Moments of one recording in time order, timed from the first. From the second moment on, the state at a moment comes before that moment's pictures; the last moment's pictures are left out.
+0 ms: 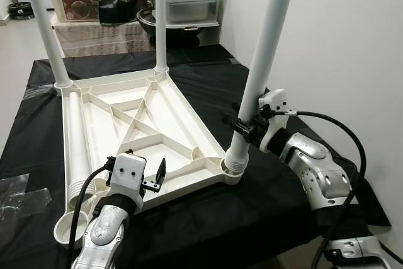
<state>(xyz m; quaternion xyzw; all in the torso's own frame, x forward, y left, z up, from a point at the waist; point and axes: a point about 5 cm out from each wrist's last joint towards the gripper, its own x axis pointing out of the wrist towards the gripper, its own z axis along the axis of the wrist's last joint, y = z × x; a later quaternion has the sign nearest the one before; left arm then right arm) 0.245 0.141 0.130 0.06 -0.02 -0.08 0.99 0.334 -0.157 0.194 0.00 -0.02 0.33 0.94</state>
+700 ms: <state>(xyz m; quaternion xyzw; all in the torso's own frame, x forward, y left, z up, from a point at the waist) 0.245 0.140 0.128 0.07 -0.02 -0.08 0.99 0.335 -0.150 0.192 0.01 -0.03 0.34 0.94</state>
